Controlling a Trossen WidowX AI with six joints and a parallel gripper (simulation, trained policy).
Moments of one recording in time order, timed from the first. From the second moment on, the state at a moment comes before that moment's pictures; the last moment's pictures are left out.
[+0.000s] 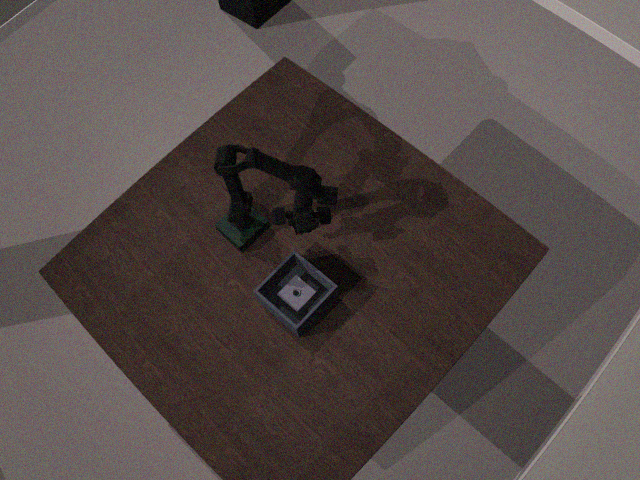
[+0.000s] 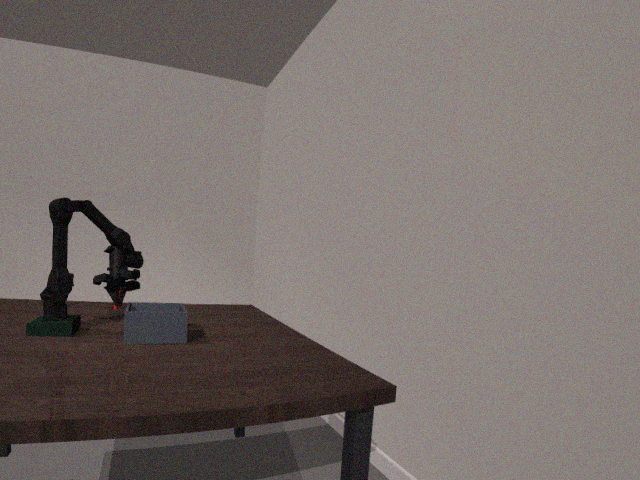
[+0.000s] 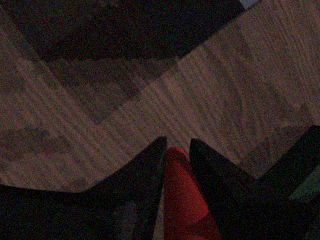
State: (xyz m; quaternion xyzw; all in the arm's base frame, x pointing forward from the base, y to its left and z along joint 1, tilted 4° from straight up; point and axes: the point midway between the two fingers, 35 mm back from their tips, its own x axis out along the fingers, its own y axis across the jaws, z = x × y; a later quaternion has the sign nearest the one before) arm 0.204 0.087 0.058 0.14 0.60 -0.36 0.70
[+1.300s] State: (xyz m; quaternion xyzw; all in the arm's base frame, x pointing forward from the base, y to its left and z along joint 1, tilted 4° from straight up) arm 0.308 -0.048 0.104 0.24 0.49 -0.45 0.70
